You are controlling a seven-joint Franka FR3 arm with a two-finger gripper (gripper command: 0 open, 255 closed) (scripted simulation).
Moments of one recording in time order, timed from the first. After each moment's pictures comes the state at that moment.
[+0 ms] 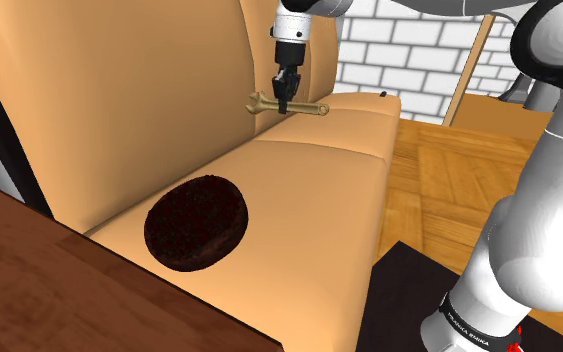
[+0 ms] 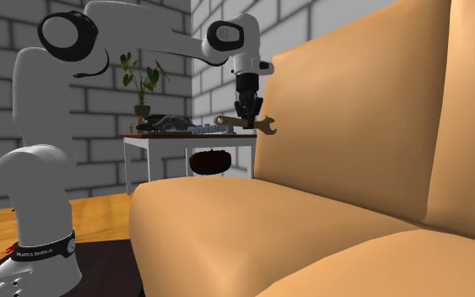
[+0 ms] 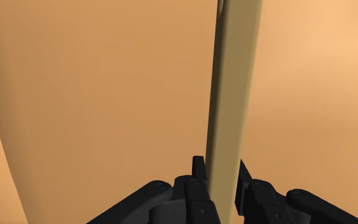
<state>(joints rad) 0.21 0.04 -0.10 -1.57 0.02 1.63 -0.29</state>
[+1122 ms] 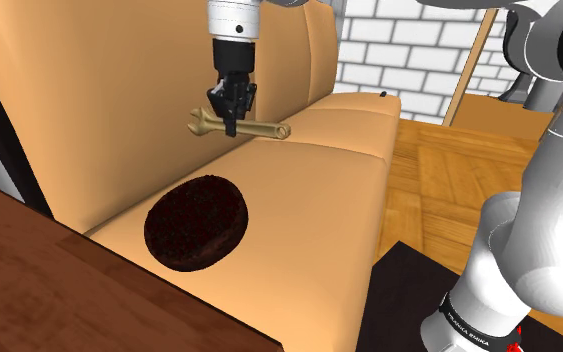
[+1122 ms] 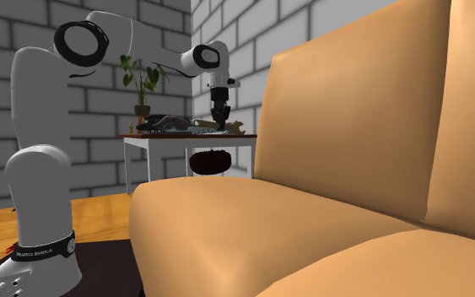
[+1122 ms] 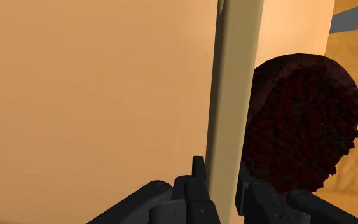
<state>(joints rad) 0.41 0.02 0.10 -1.59 0.00 1.65 0.11</state>
